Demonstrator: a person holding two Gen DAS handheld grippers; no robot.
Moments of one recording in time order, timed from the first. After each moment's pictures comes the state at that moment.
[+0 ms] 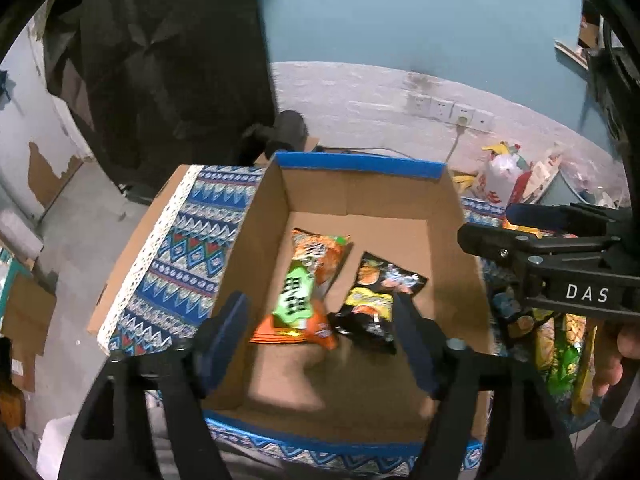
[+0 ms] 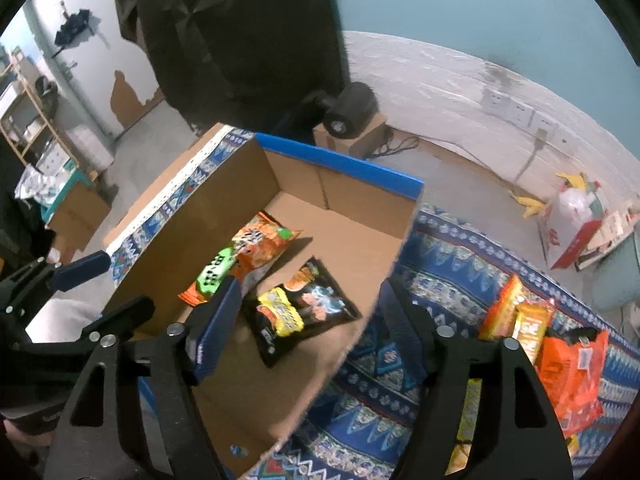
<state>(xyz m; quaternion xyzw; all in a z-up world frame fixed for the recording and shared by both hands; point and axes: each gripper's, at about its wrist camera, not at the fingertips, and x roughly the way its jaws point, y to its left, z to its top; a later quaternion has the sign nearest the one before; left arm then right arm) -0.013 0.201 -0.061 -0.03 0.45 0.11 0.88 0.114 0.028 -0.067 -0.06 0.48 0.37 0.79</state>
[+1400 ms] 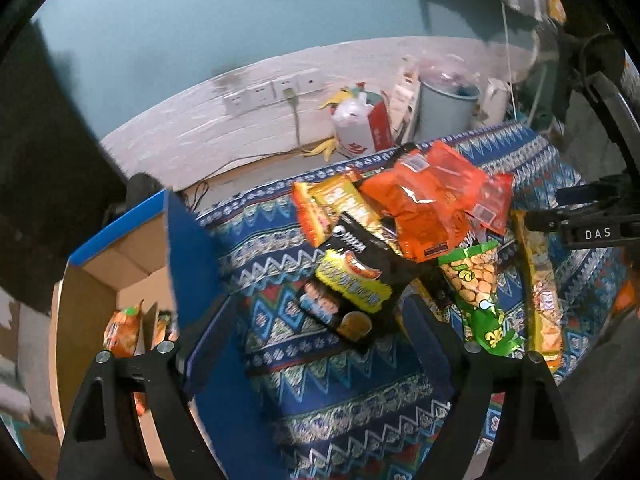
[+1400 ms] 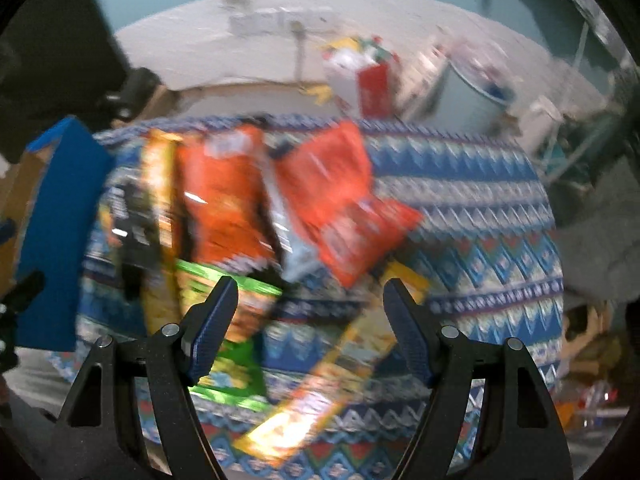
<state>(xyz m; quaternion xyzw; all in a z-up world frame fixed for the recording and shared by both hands) 0.030 -0.020 -0.103 0.14 0.46 -0.10 0.87 0.105 -0.280 -0.142 0.00 0.58 0.08 0.81</state>
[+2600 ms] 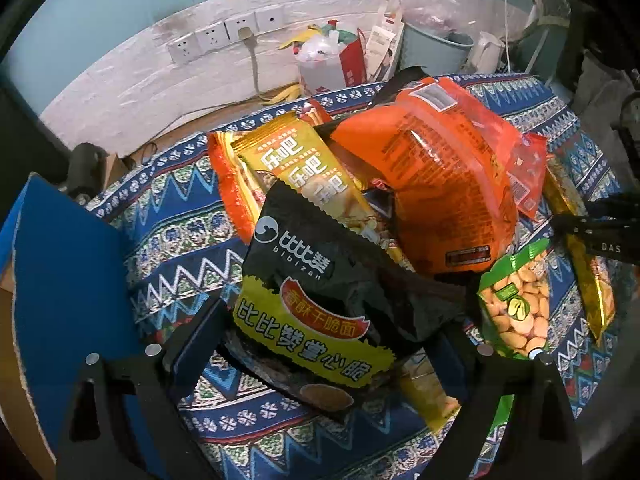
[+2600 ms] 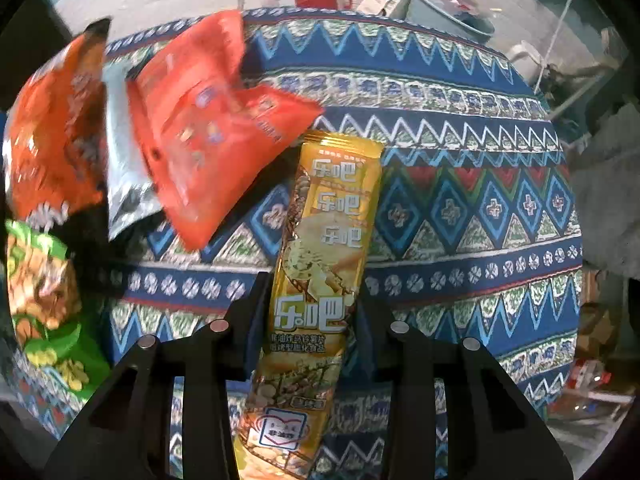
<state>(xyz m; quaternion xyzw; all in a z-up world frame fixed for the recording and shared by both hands) 0.105 -0.046 -0.191 0.12 0.54 -0.15 0.82 0.151 -0.363 -0.248 -0.01 0.64 0.03 0.77</state>
